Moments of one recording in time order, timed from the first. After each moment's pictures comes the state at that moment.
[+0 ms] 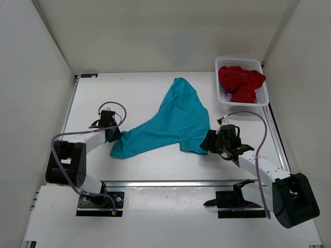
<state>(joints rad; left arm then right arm) -0.14 1.47 0.67 -0.19 -0.12 -0.51 0.32 1.08 0.40 -0.07 -0.17 0.49</state>
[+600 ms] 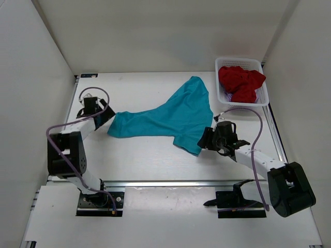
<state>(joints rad) 0.04 1.65 0.92 -0.08 -0.05 -0.57 0.34 1.19 0.46 -0.04 -0.17 0.49</state>
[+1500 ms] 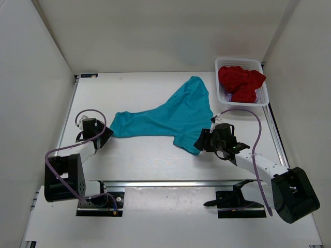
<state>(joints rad) 0.11 1.32 0.48 0.04 -0.01 -0.78 0.41 1.13 0.43 0.00 -0.20 0.49</state>
